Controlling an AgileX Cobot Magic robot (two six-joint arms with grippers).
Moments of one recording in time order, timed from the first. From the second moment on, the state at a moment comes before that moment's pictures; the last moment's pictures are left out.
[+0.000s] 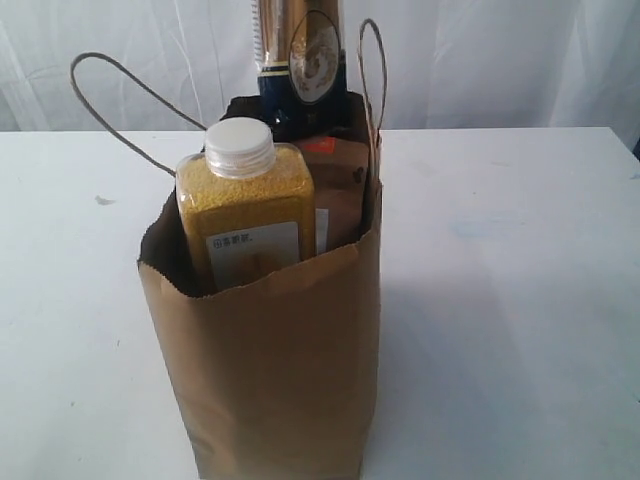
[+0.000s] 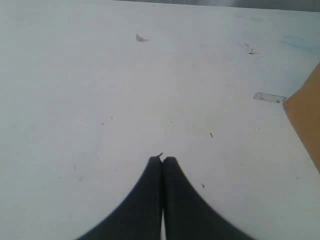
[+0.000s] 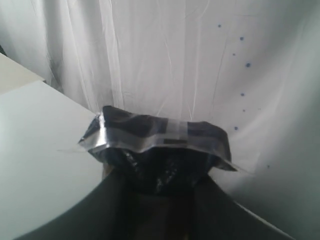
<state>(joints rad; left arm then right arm) -0.06 0.00 0.02 -0.21 0.40 0.11 0.51 1.76 -2.18 0.25 0.79 -0.22</state>
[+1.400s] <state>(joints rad) -0.06 0.00 0.02 -0.21 0.40 0.11 0.59 1.69 -2.13 0.47 1.09 -0.57</state>
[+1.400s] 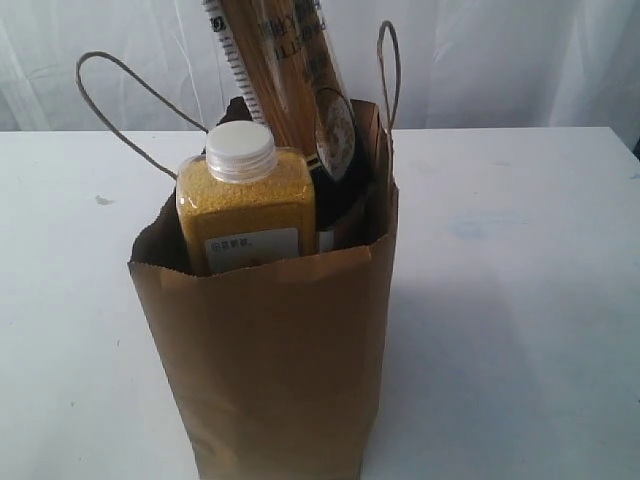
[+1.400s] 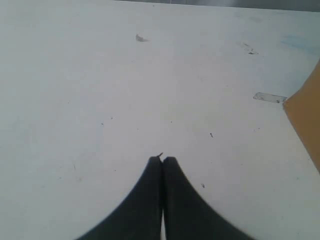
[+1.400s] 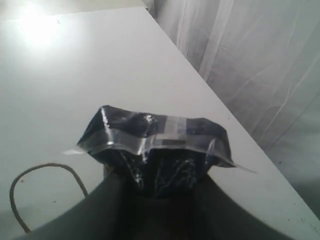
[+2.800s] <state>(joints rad) -0.06 0.00 0.02 -0.21 0.40 0.11 0.29 1.55 -1.35 1.18 1.17 -1.35</state>
